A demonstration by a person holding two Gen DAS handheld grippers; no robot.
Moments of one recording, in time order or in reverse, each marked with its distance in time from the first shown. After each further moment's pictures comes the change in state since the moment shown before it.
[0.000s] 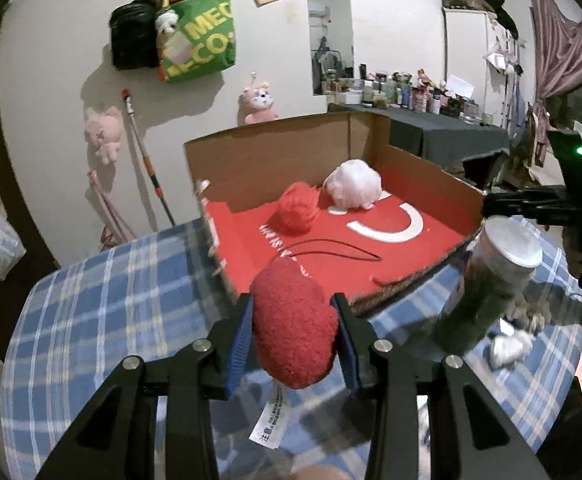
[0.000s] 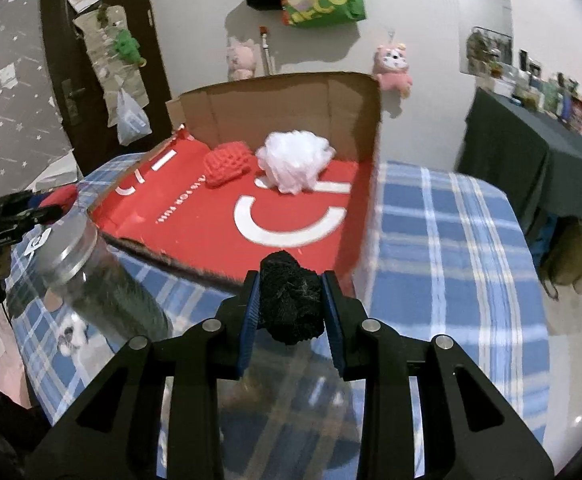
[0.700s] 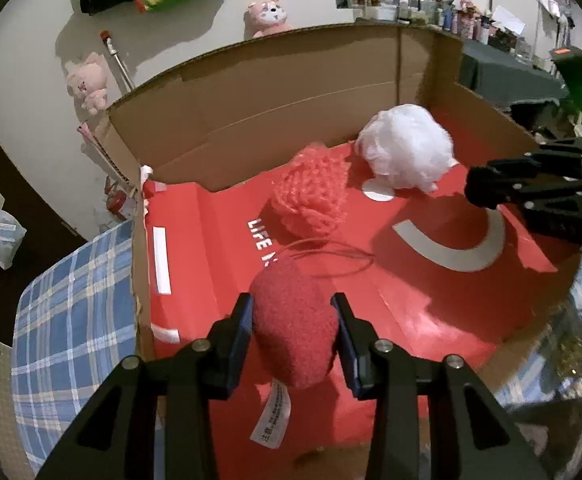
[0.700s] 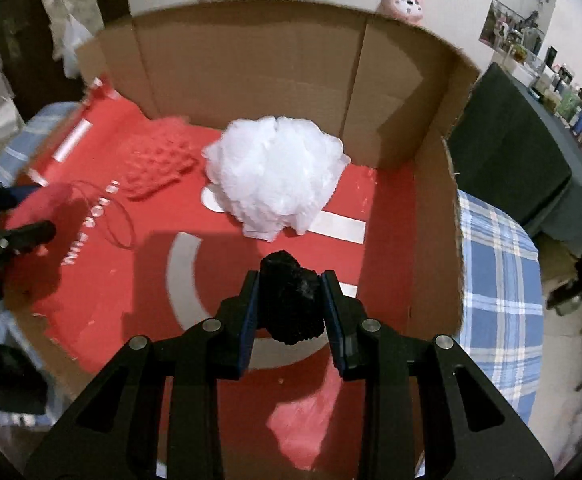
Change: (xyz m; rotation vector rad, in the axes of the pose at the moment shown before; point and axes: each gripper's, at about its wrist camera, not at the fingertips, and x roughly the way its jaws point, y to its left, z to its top) left arm 0.152 -0.011 0.072 -0.011 0.348 0.125; right arm 0.156 0.010 0.095 -0.072 0.325 -0.181
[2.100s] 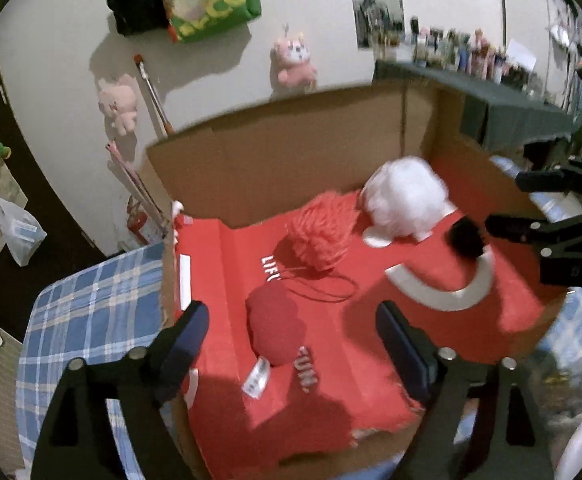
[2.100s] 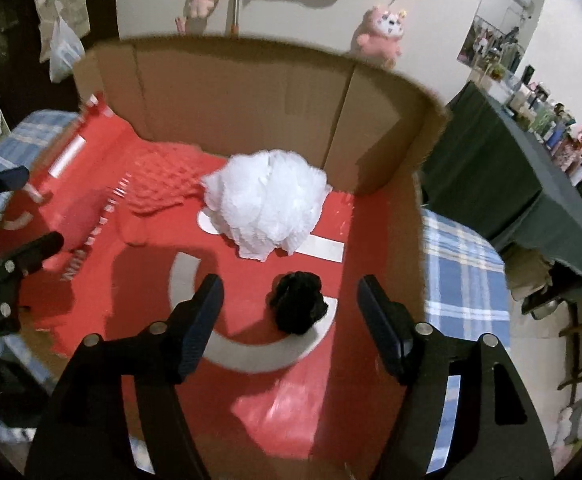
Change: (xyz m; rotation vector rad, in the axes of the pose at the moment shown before) left arm -0.046 -0.010 -0.005 -0.077 -0.168 0.053; right arm -0.045 0.010 0.002 0.002 -0.064 -0.090
